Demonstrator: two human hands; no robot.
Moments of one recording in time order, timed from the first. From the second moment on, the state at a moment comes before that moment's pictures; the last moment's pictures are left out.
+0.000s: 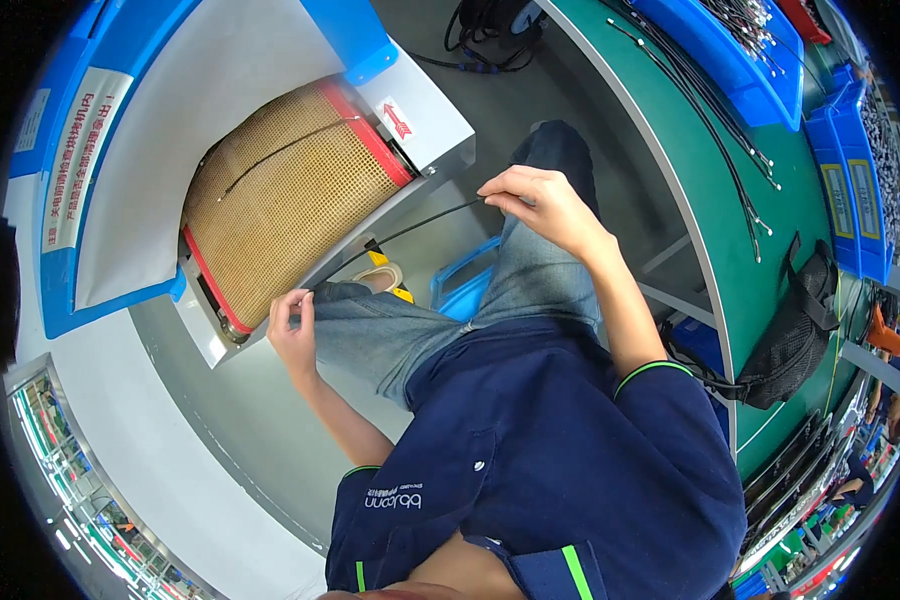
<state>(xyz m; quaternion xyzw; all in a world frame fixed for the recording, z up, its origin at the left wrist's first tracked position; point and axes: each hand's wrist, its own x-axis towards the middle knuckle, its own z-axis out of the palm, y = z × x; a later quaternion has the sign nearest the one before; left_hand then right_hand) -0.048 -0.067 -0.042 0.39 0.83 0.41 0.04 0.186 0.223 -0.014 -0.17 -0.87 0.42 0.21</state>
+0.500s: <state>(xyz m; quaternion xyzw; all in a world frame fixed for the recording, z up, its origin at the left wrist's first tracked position) -0.047 -0.081 -0.044 0.42 0.80 0.42 0.01 0.199 0.209 -0.022 -0.14 -0.87 0.44 0.18</state>
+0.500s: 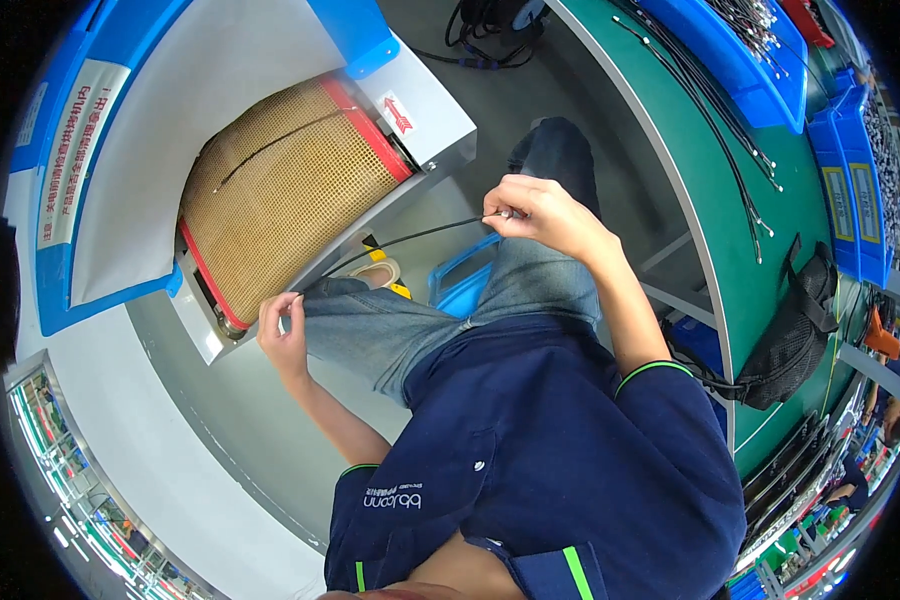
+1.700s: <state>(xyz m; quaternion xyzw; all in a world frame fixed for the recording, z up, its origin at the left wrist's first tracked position) -0.107 -0.104 -0.010 0.38 0.81 0.44 0.04 0.148 0.200 -0.003 0.07 -0.94 0.20 0.26</state>
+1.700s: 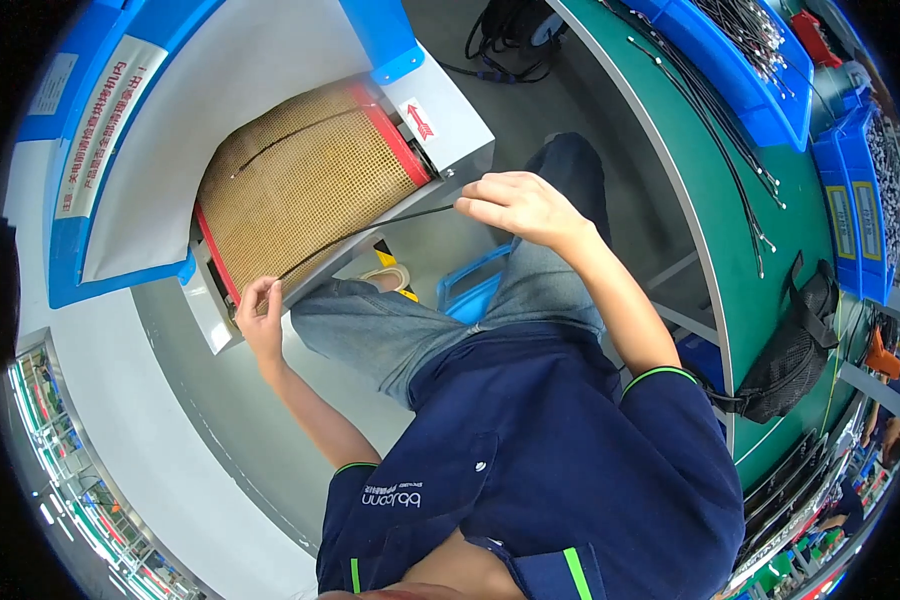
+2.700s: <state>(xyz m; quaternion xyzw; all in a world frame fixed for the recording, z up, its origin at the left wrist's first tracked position) -0.111 -0.119 -0.016 0.38 0.82 0.43 0.03 0.145 0.193 -0.010 0.06 -0.91 0.33 0.23</state>
